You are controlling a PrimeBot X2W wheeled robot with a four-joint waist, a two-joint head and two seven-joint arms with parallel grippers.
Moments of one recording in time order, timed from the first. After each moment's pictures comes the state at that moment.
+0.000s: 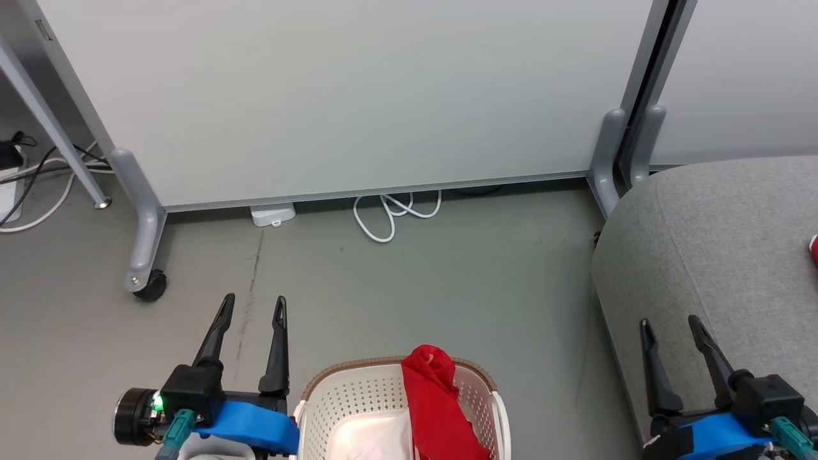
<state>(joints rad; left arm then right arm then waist) -0.07 0.06 -0.11 0.26 -0.10 -0.10 -0.26 -0.01 -0.06 -0.08 0.22 0.08 0.13 -0.26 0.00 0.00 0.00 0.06</state>
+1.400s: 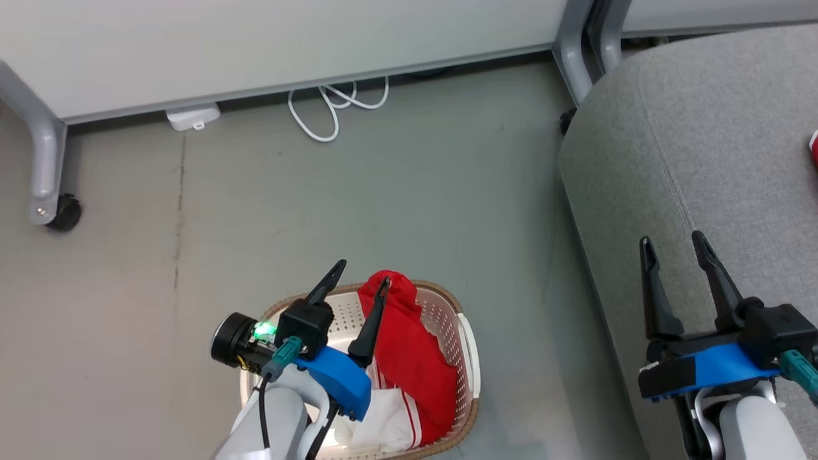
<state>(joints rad) -0.36 0.06 -0.42 0.59 -0.17 -0.13 -0.26 -0.17 -0.07 -0.06 0.19 0.08 0.13 -0.26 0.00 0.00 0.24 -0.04</state>
